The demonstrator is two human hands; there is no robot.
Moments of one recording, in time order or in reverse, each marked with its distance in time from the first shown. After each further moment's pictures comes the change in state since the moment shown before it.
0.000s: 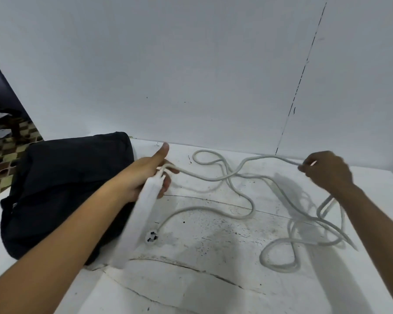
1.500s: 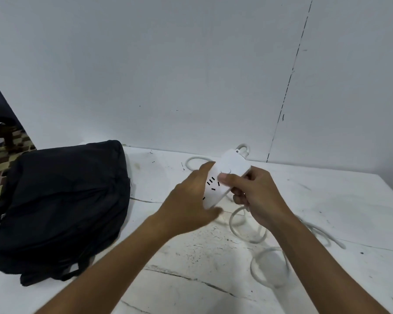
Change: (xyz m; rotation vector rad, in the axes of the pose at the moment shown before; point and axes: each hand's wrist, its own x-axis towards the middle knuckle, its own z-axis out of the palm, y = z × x) left_hand -0.012 -0.021 0.098 0.768 0.072 0.829; right_hand -0.104 -0.093 0.019 1.152 -0.461 -0.140
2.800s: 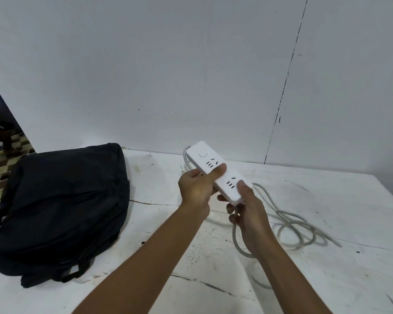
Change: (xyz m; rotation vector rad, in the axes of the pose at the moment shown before) left_hand 0.039 0.037 0.019 -1.277 0.465 -0.811; right_hand -0.015 0.052 0.008 0.226 0.164 0.116
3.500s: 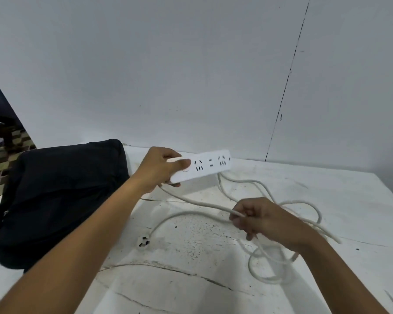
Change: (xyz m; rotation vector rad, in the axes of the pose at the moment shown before) left_hand 0.049 0.062 -0.073 0.795 -0.241 0.277; right_hand -0.015 -0.038 -0.042 -0.675 -0.544 0.045
